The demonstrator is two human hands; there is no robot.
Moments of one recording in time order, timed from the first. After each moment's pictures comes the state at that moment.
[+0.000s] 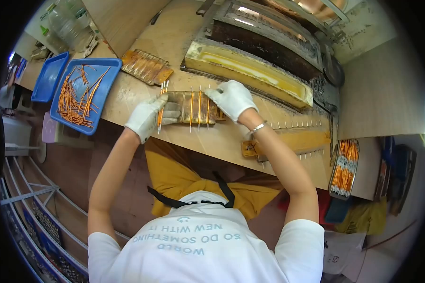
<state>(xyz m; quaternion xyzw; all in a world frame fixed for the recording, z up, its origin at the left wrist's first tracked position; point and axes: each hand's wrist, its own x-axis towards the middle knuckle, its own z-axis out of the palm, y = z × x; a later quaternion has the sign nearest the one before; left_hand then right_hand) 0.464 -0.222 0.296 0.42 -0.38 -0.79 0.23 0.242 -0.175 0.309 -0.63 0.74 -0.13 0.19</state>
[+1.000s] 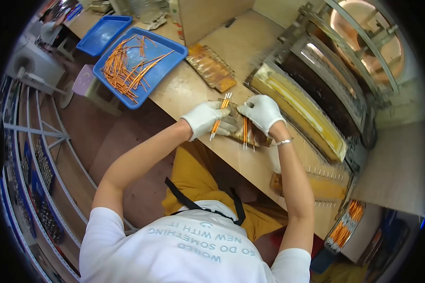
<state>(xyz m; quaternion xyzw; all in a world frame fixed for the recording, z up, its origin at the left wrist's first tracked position) 0.460 -0.224 0.290 0.39 -0.34 -0.83 0.22 0.276 -0.225 0.304 -0.68 0.65 -0.15 0.30</state>
